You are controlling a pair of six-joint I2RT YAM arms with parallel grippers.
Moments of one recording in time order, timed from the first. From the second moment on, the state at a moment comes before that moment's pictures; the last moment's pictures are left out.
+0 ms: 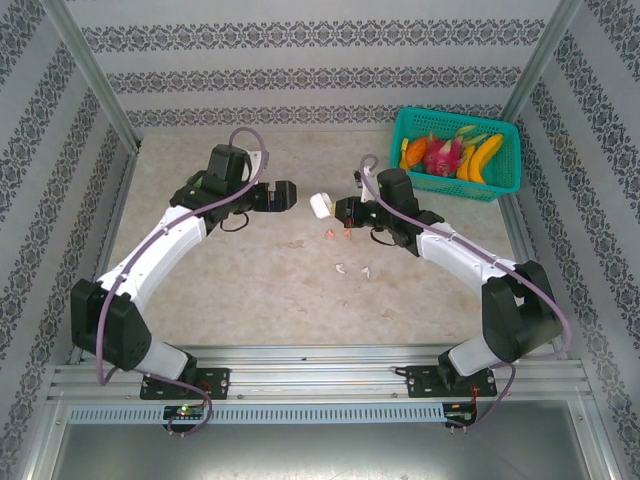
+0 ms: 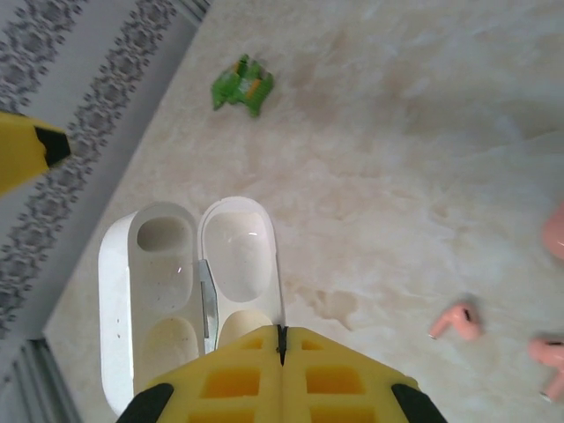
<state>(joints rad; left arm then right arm) -0.35 1.49 1.33 -0.57 0.18 -0.32 0.43 1.51 0.99 -0.05 -0.46 0.47</state>
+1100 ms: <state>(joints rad) -0.35 1.85 1.75 -1.10 0.87 0.25 0.45 1.39 0.97 -0.20 -0.54 0.16</state>
